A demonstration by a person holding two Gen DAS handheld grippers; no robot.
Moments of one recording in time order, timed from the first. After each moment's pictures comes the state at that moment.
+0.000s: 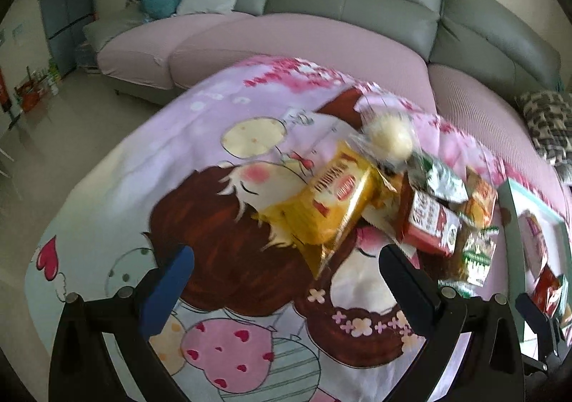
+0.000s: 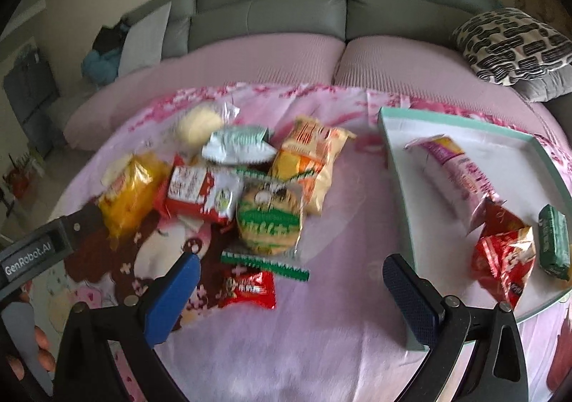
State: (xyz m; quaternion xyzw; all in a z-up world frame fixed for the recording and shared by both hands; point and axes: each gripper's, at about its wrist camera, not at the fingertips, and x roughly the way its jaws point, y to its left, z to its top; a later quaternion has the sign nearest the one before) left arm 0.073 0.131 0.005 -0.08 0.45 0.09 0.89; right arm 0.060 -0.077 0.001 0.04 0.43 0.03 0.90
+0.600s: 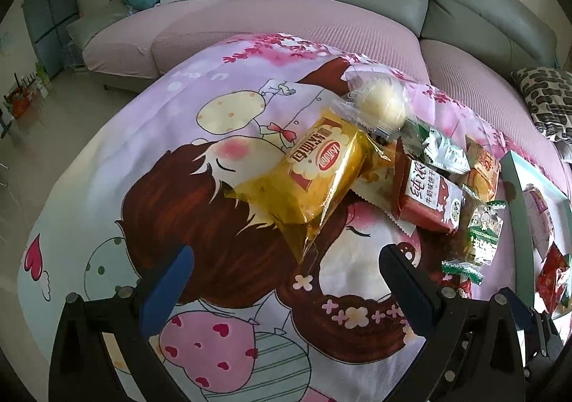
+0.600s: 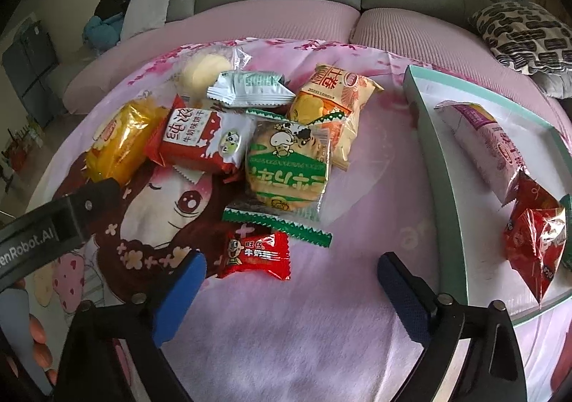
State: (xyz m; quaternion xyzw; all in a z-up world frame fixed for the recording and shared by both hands) left arm 0.081 0.120 -0.010 -0.07 0.48 0.07 0.87; right arm 0.064 -0.063 -0.030 0.01 0.48 0.04 0.88
